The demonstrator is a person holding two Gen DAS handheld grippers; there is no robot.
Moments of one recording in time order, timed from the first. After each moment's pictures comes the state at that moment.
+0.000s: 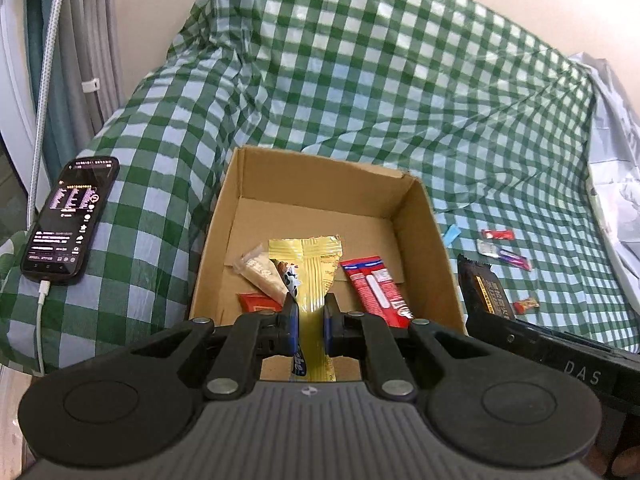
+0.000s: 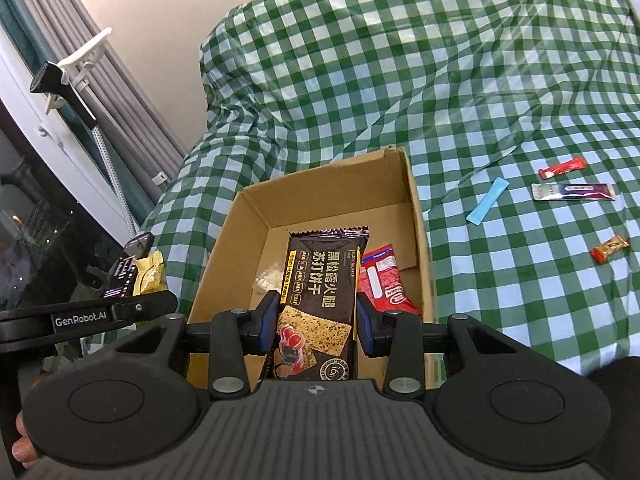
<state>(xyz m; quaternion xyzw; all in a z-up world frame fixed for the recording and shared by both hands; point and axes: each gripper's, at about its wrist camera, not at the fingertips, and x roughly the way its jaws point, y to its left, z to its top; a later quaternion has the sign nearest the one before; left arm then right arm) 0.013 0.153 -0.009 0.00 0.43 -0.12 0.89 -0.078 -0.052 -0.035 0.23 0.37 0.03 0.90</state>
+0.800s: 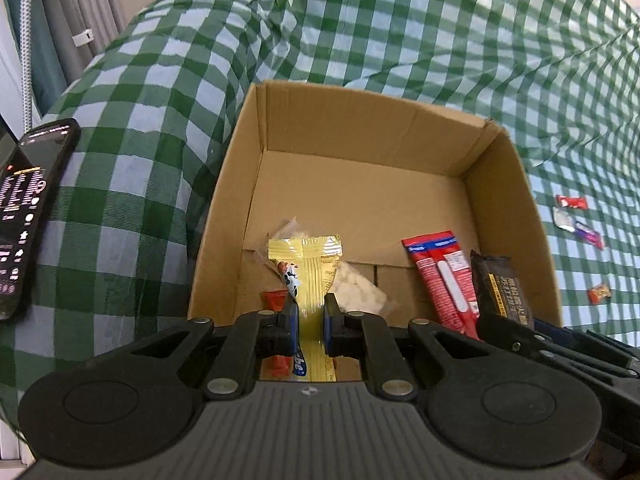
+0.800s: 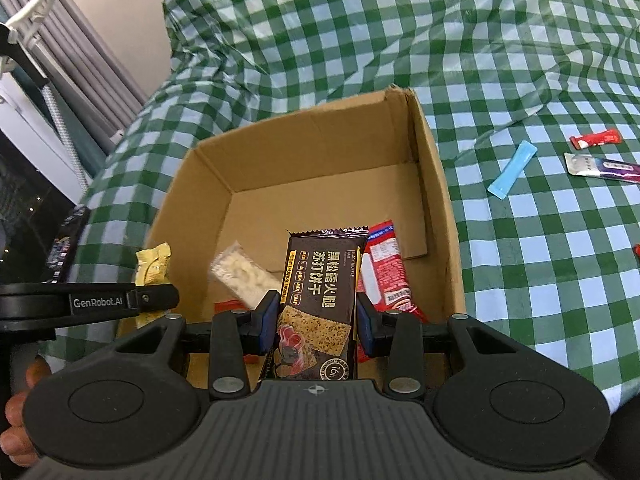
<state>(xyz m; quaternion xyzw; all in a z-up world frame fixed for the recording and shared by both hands) 0.113 0.135 -0.088 0.04 0.52 -0.07 0.85 0.017 -0.046 -0.111 0.22 0.44 0.02 0.87</state>
